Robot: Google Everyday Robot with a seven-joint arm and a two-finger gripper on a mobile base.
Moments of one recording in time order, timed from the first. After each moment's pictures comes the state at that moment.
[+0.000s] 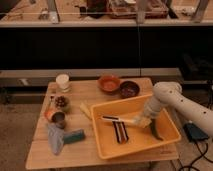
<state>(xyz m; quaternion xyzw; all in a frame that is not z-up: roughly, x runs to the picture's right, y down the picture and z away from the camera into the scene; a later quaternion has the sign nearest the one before) 0.195 0.176 0.802 -0.37 -0.11 0.13 0.91</state>
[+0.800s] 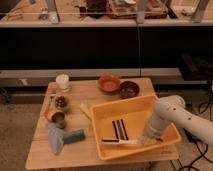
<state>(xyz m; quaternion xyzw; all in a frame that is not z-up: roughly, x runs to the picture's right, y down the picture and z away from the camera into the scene) 0.209 0.270 0.727 -0.42 -0.08 0.07 0.90</state>
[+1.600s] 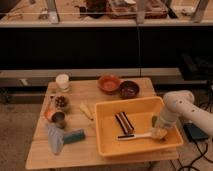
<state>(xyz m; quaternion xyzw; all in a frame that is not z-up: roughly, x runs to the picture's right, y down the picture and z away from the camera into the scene) 0.300 0.216 0.812 -0.39 0.00 0.16 0.91</state>
